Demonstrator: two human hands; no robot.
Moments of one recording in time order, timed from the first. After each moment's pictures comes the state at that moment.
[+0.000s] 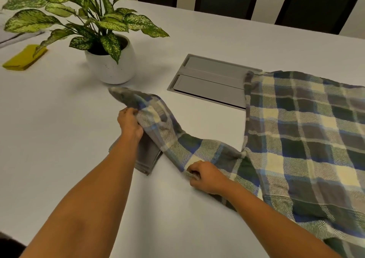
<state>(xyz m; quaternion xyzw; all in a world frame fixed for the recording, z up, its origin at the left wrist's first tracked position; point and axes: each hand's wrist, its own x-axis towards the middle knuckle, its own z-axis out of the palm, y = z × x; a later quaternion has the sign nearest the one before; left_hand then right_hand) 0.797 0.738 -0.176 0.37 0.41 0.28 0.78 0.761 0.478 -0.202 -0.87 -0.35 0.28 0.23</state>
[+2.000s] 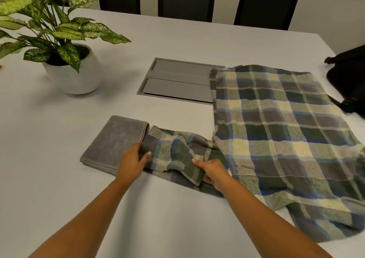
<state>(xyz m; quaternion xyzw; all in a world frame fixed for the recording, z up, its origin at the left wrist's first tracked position) 0.719 0.653 -0.229 0.91 0.14 0.04 0.38 0.769 0.413 -0.231 -0.73 0.24 0.29 0.57</state>
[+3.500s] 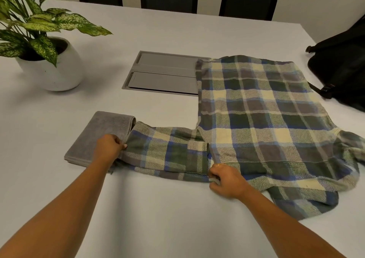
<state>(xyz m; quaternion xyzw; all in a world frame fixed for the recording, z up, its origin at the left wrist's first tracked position) 0.743 0.672 -0.202 0.90 0.29 -0.03 0.32 0.728 0.315 -0.230 -0.94 -0.25 0.16 0.18</state>
